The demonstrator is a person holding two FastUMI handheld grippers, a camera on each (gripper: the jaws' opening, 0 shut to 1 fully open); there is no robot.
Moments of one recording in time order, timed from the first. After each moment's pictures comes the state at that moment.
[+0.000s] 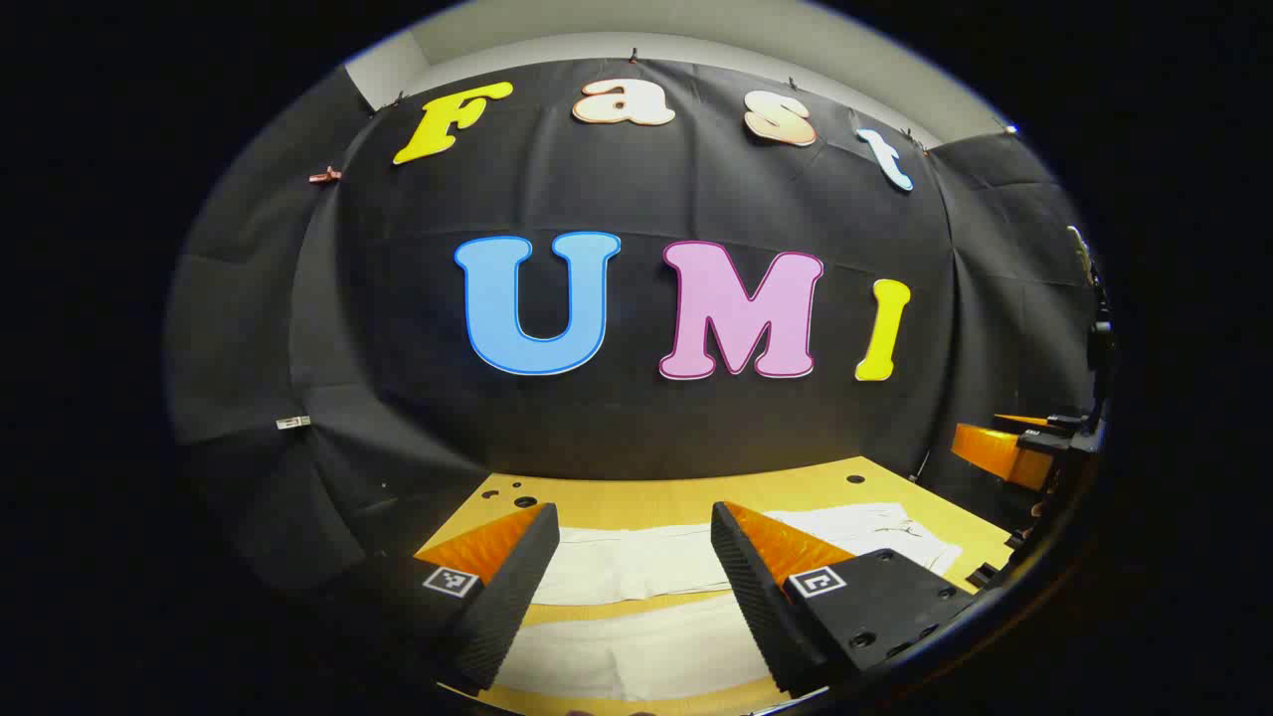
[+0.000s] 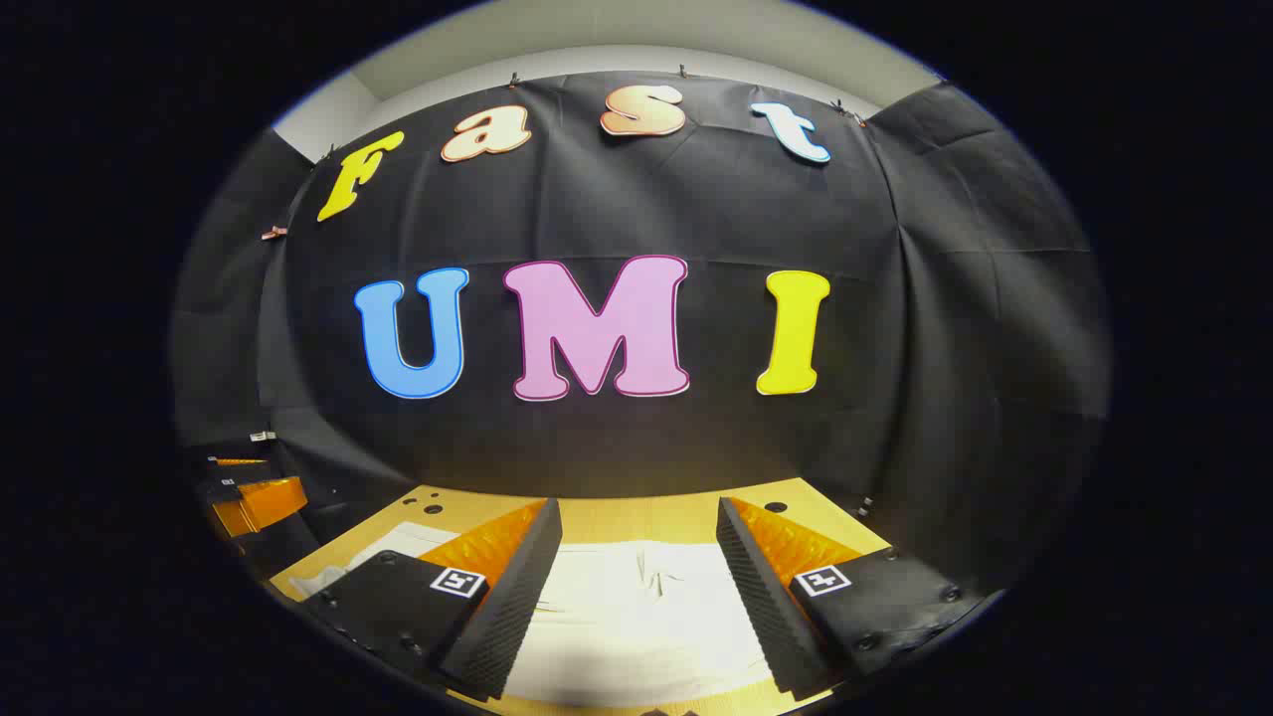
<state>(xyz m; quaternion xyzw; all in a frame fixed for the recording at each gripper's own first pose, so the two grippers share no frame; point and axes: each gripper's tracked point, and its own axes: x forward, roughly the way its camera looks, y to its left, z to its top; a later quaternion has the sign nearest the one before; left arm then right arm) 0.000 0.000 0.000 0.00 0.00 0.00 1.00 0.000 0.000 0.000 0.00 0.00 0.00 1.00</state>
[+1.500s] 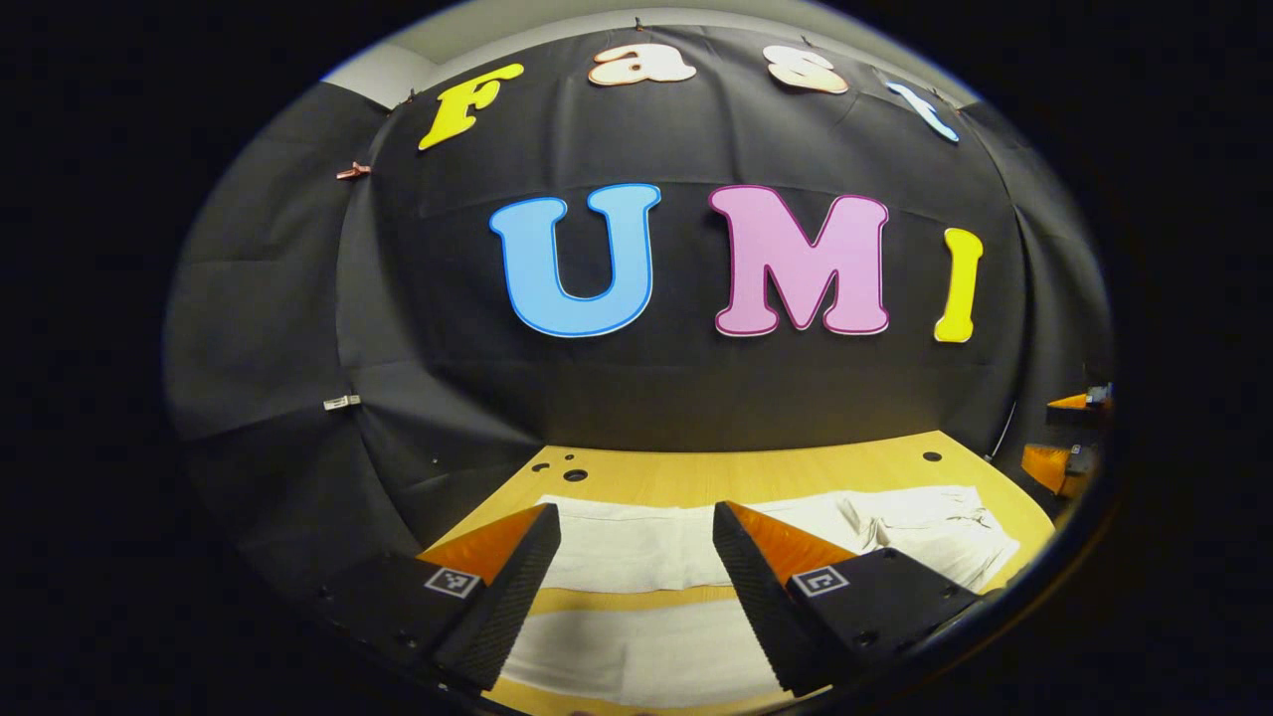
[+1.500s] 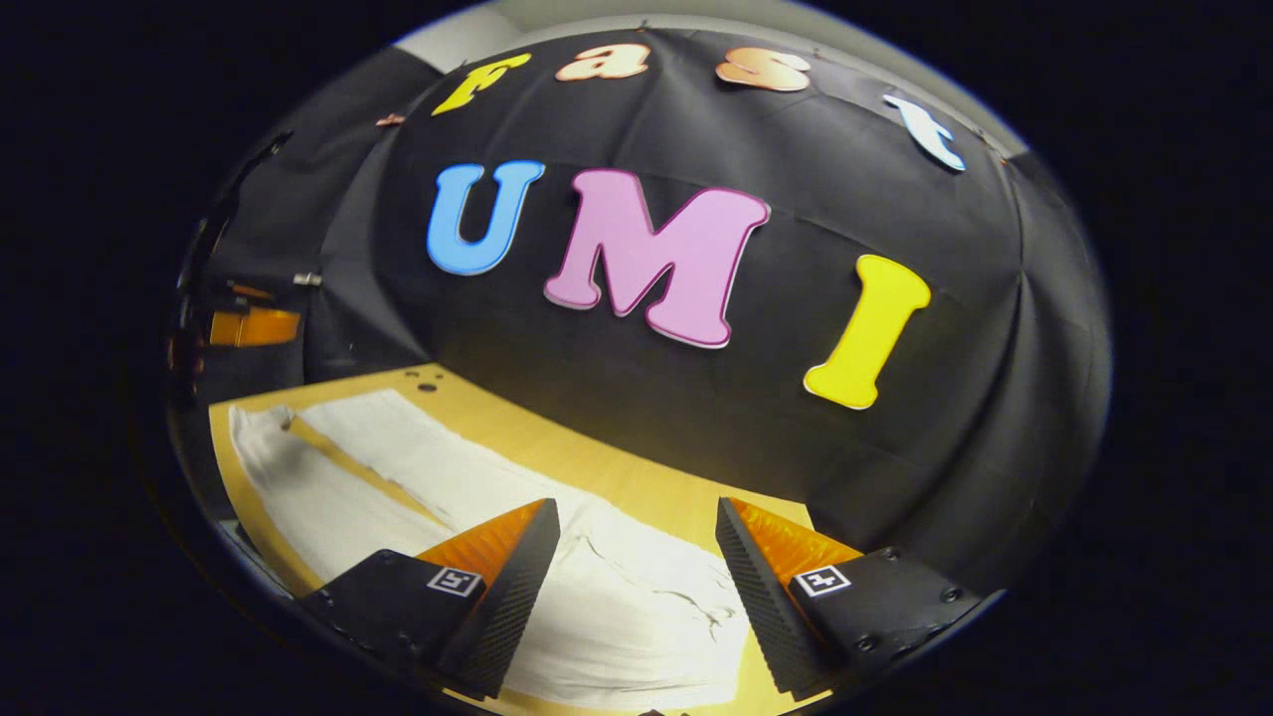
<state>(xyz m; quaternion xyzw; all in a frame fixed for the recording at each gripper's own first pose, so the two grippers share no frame) 0.047 0.001 -0.050 0.01 0.06 0.12 0.99 0.074 -0.096 -0.087 -0.21 0.08 0.15 0.96</state>
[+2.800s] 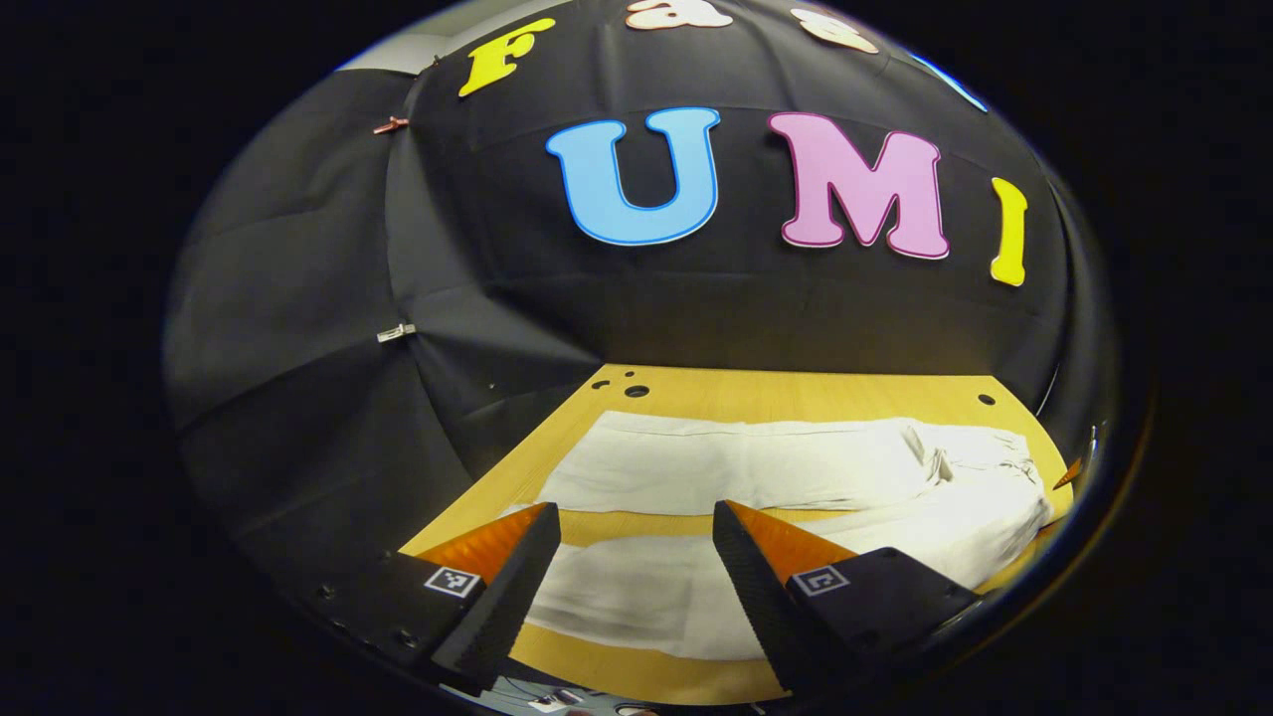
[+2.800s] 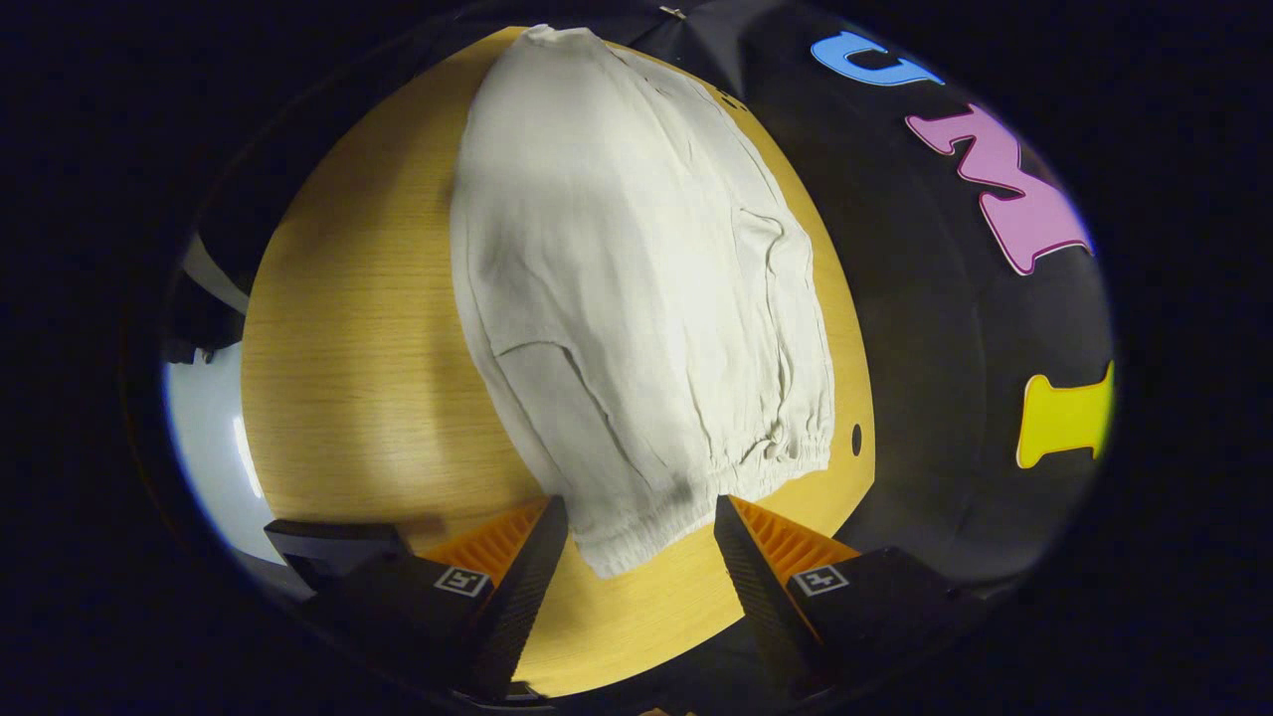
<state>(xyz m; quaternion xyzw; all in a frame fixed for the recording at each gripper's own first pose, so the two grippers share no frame) 0.007 0.055 -0.132 0.00 0.16 0.20 0.97 0.030 -0.263 -0.314 -0.59 0.30 0.34 0.67</state>
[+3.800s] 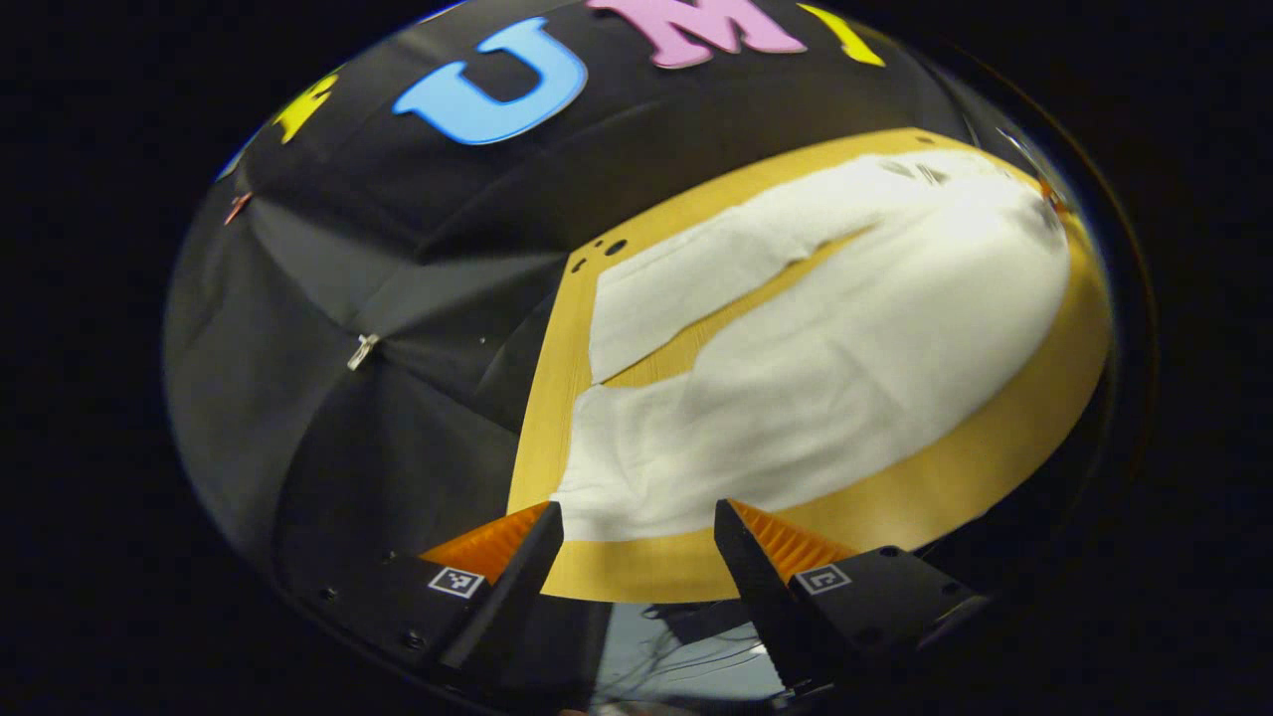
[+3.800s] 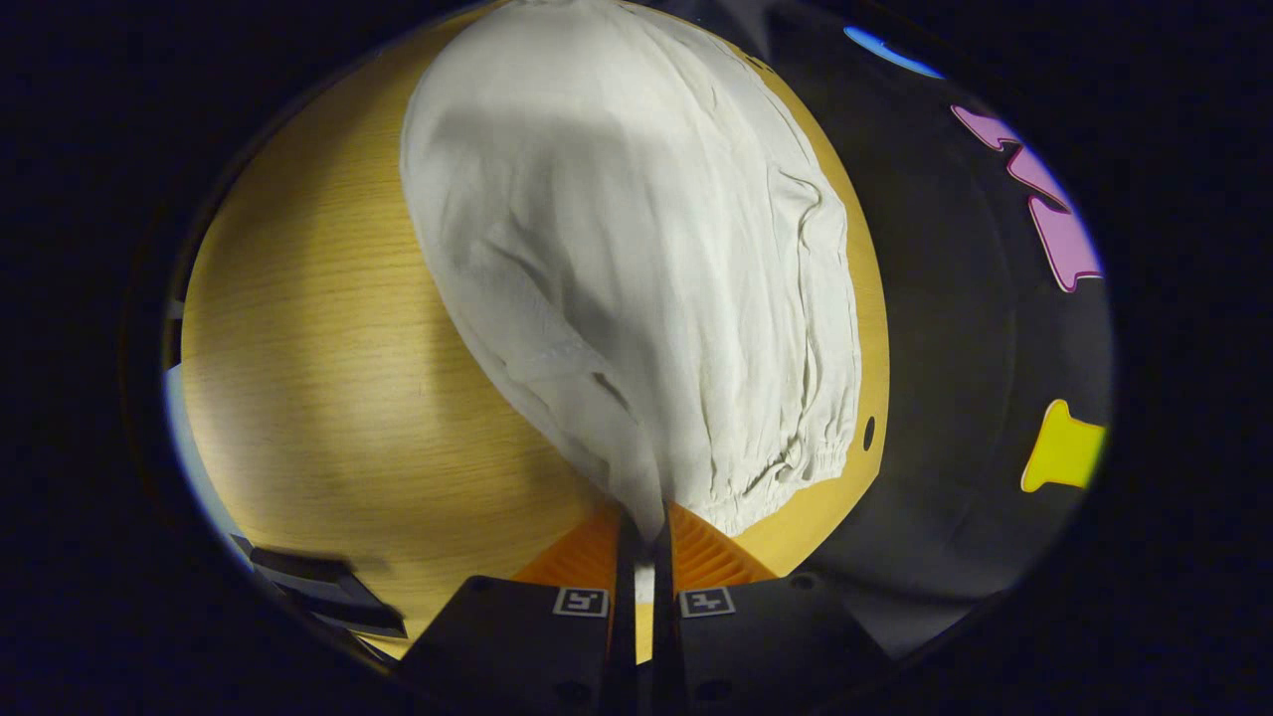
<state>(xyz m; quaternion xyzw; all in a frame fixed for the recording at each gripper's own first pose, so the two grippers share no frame) -0.066 0.179 -0.274 0.29 0.35 0.10 0.88 0.059 -0.256 -0.340 -0.62 0.36 0.31 0.62</state>
